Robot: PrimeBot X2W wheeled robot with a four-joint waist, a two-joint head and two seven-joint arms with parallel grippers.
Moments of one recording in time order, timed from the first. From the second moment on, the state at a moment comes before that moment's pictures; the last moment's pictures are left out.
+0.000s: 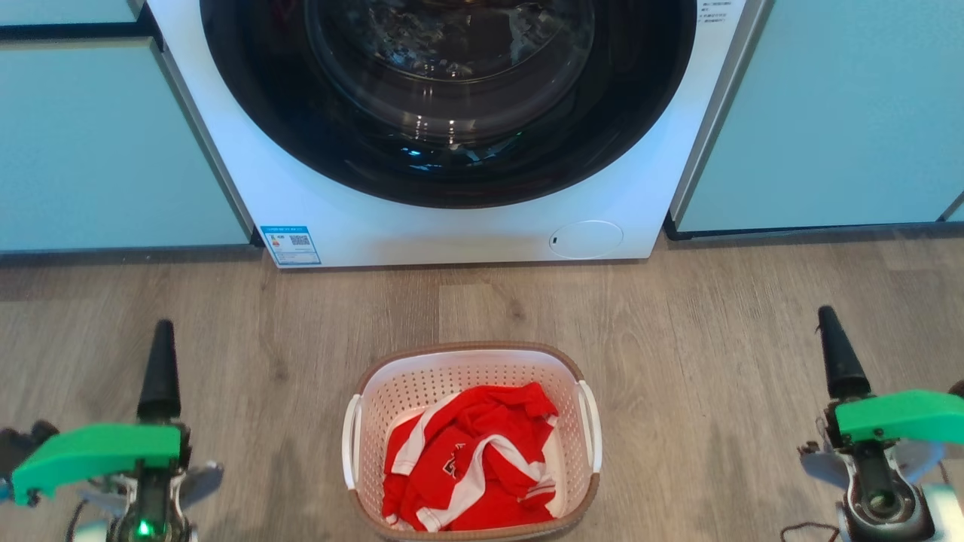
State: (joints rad) left arm -0.01 0.04 0.15 0.17 -1.23 -0.07 -0.02; right arm -0.06 -0.03 -0.16 0.22 1.18 0.13 -0.01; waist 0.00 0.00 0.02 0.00
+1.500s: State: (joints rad) left arm -0.11 0.28 -0.46 -0.03 -0.48 0.51 -0.15; right arm -0.15 -0.04 0.07 0.04 0.31 0.13 -0.15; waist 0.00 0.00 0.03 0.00
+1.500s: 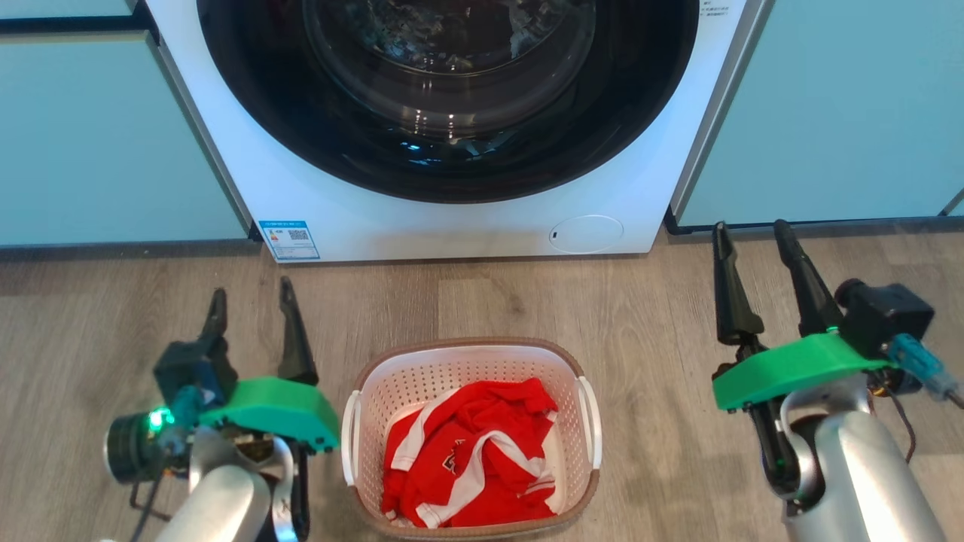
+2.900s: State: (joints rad) left arm -0.04 0.10 -0.24 -0.05 -0.14 0.10 -0.26; right arm -0.19 -0.04 0.16 0.11 0.19 0.13 -0.25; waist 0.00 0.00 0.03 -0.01
